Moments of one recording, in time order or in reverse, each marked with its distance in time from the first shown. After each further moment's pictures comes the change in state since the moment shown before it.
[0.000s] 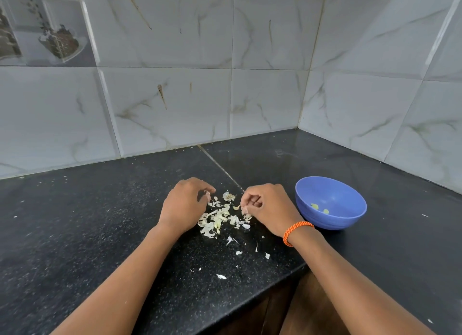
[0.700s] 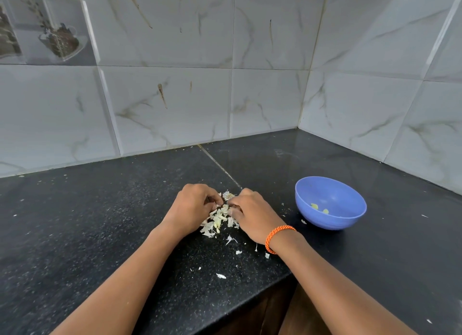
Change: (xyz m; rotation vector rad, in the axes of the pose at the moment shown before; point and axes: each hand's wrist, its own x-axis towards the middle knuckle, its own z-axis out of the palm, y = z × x) left_hand 0.002 0.006 0.007 -0.031 -0.116 0.053; right_hand 0.003 -0.018 0.034 -0.234 -0.152 0.005
